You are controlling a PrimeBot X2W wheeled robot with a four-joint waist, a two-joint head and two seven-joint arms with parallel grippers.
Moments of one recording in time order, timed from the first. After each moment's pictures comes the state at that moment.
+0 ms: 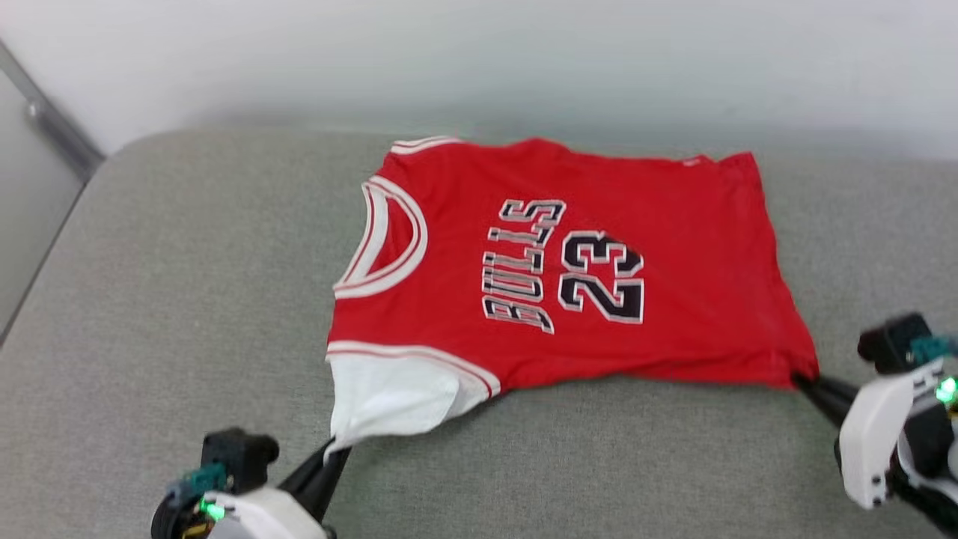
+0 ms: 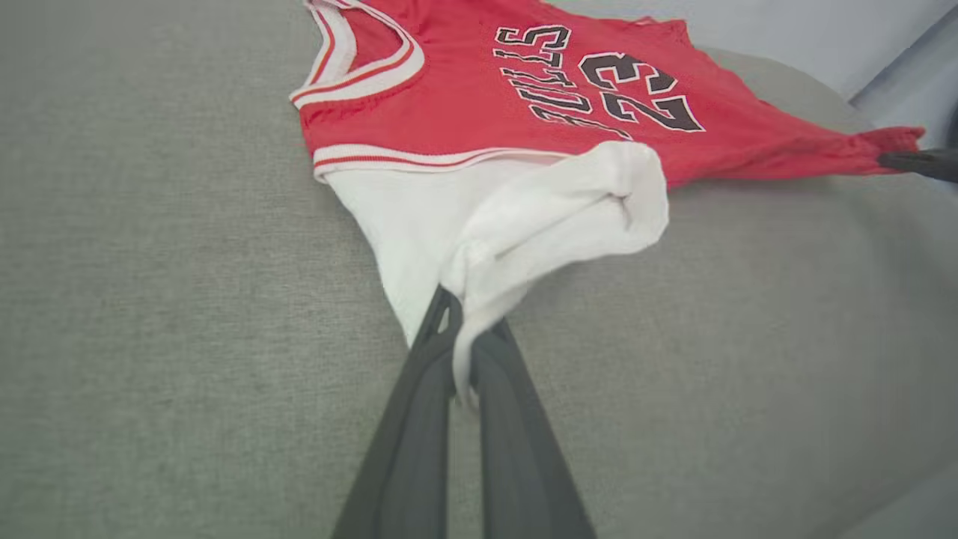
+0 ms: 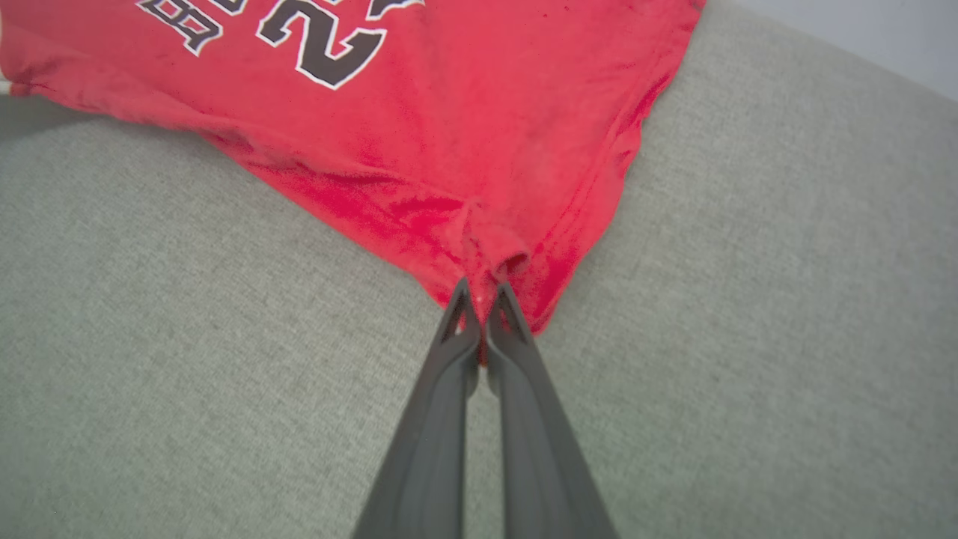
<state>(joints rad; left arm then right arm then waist) -0.29 0.72 -0.94 0.06 -1.04 0.19 -0.24 -0.51 -0.75 0.82 0.45 0.84 0.13 0.08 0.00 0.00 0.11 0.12</state>
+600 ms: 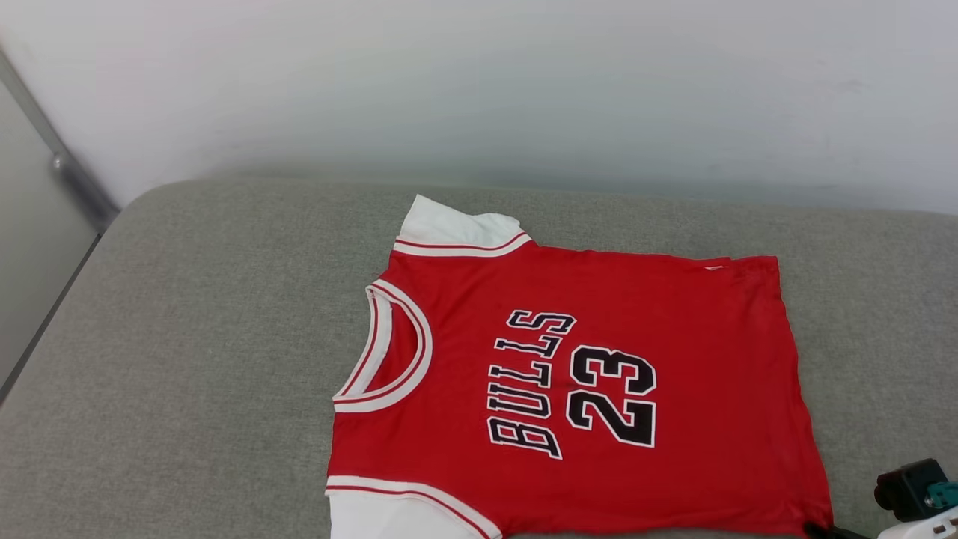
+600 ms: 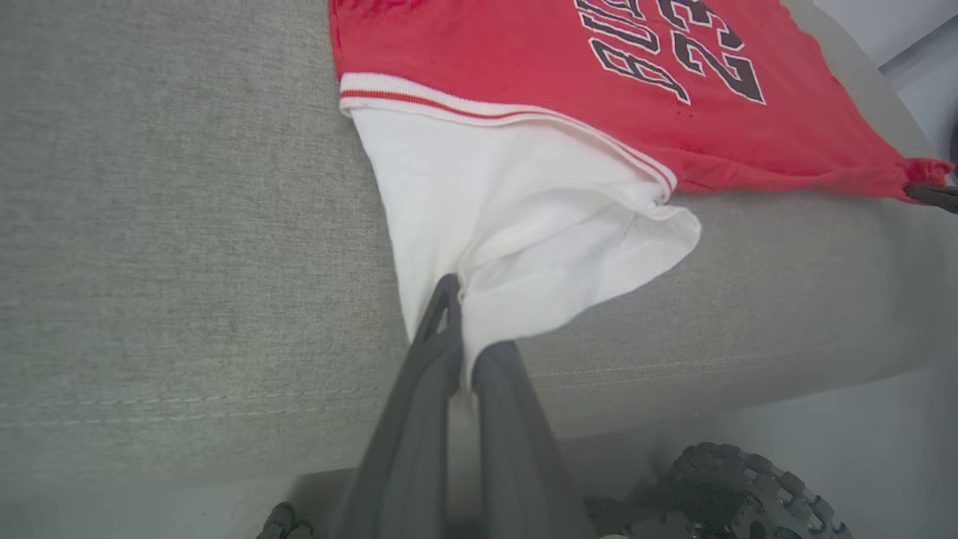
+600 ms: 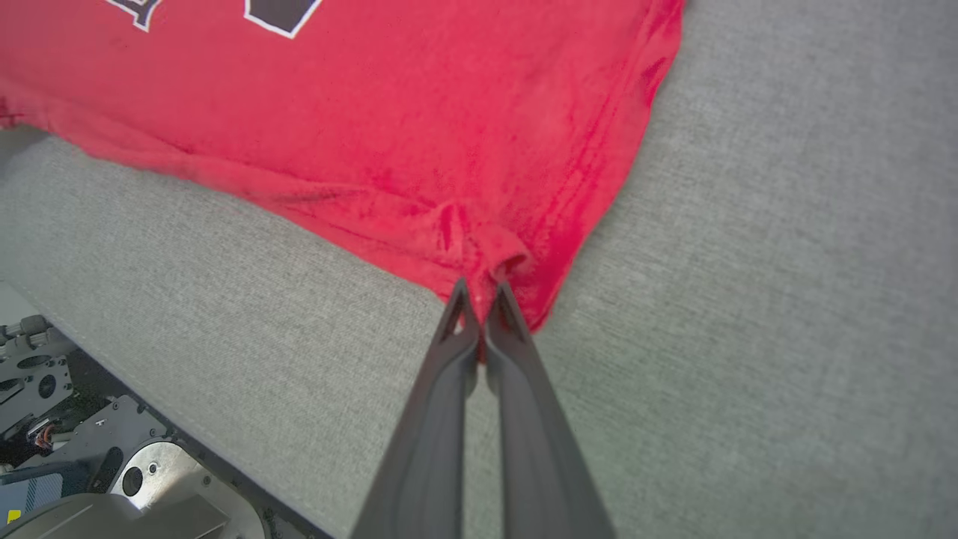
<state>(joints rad) 0.04 0.79 -0.96 -0.11 -1.13 0.33 -0.25 -0.05 -0.77 0.61 0.27 0.84 0.13 0.14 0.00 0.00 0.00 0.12</state>
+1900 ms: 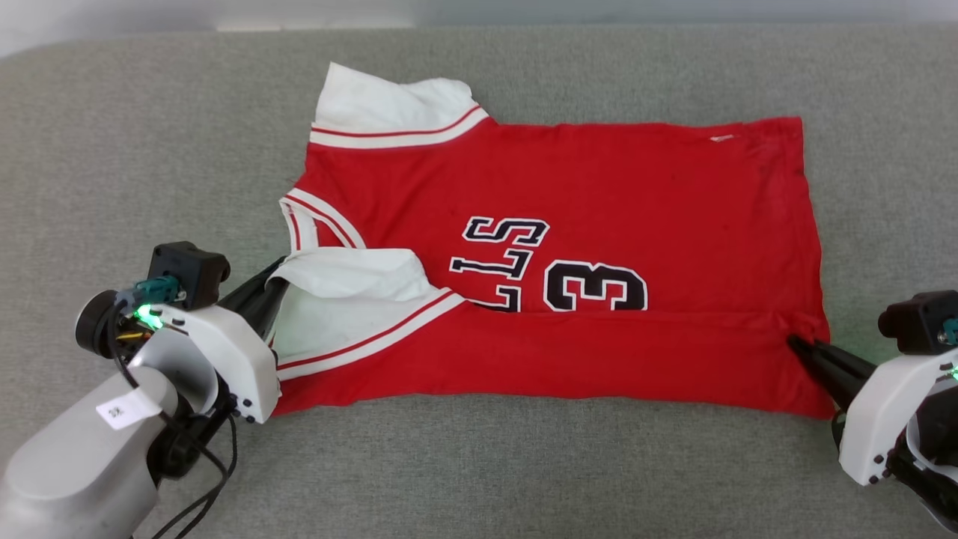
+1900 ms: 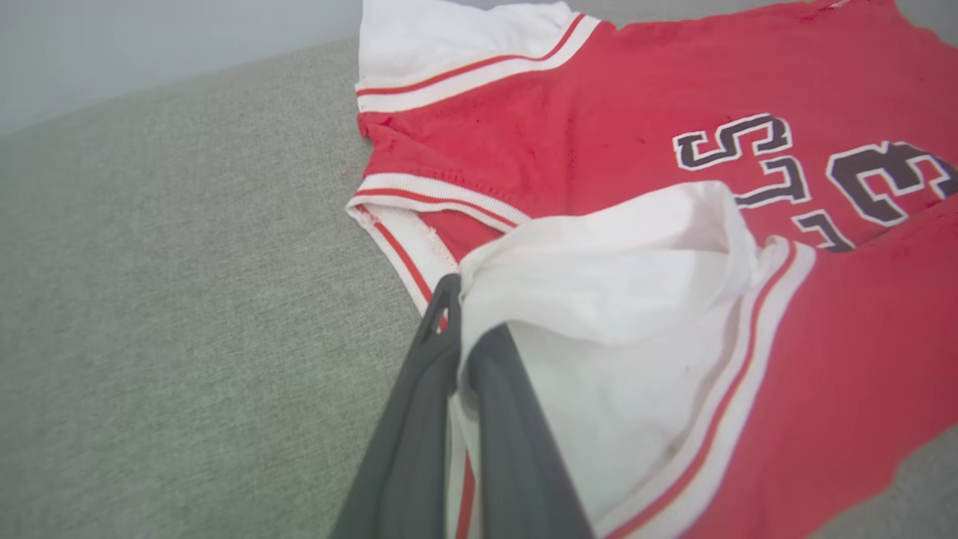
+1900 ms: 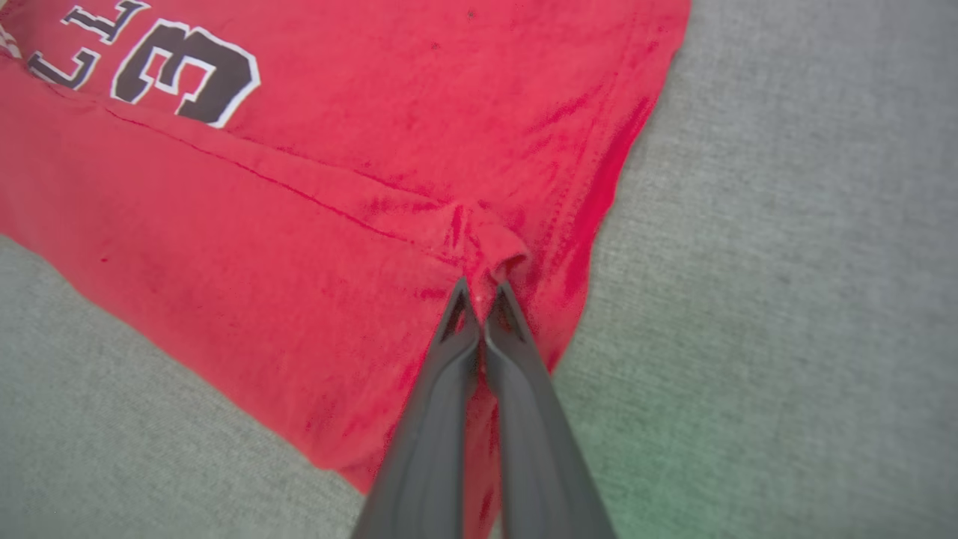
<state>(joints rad) -0.63 0.74 -0.89 0.26 -0.91 0.06 -0.11 -0.27 -0.66 0.40 0.17 0.72 0.13 0.23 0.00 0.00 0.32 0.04</state>
